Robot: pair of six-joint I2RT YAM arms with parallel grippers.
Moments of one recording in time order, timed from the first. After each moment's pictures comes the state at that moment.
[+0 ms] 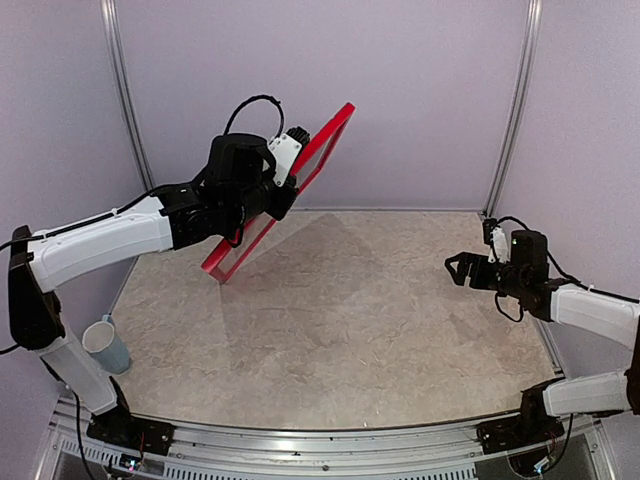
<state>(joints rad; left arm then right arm) -0.90 1.62 1.48 -0.13 -0.54 0.33 0.17 1.13 0.53 0.14 -0.21 0.28</state>
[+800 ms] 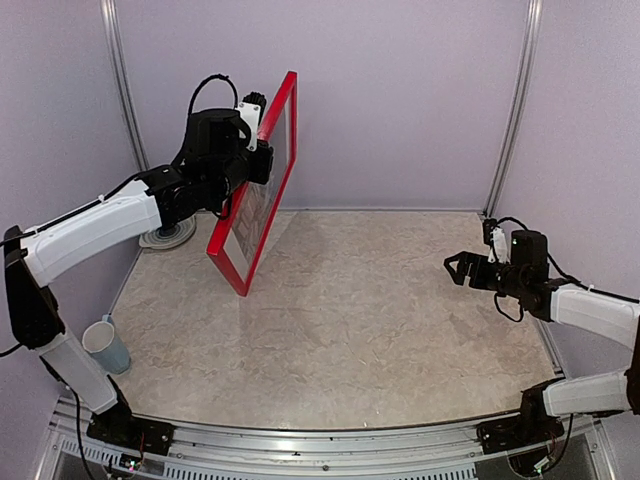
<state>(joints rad) -0.77 1.61 1.57 -0.10 -0.61 0.12 0.17 1.13 0.53 0.14 -0.23 0.31</state>
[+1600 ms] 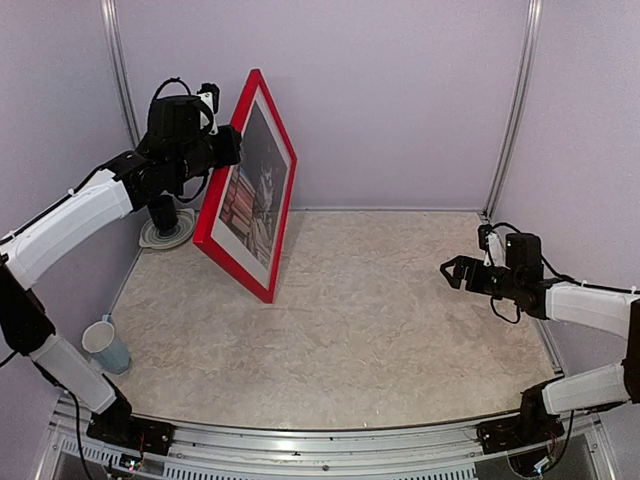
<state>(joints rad) -0.61 1.54 1.60 -0.24 -0.41 -0.22 0.17 1.19 0.53 0.15 -0.26 0.34</state>
